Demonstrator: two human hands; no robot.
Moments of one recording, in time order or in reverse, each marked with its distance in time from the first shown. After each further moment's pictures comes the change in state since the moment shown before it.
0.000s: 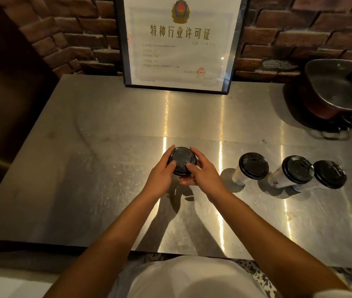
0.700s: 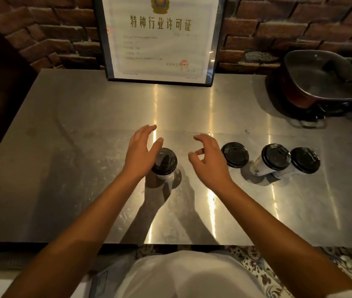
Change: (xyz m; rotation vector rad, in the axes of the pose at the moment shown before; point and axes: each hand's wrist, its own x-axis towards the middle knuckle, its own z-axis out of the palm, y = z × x) left_hand 0.016 0.025 -0.006 0.367 0.213 0.258; right_hand -0.029 -0.012 -0.054 -0.626 0.263 -0.364
